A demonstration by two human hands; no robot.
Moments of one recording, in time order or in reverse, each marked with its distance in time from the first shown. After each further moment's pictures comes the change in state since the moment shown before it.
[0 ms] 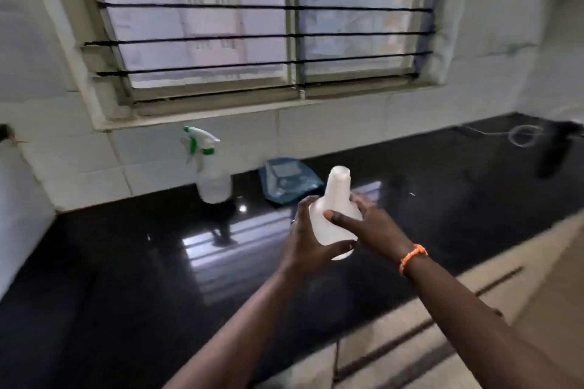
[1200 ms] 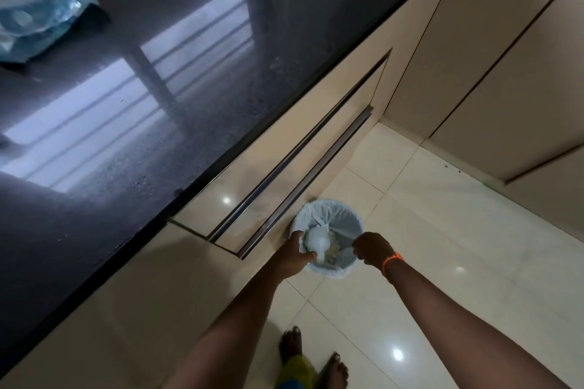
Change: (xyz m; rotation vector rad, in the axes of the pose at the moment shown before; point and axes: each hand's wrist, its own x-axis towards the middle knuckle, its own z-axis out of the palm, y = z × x) left_hand -0.179 -0.142 0.263 0.129 -1.062 -0.723; right_hand -0.230 0.369 0.009 -0.029 -0.166 1.185
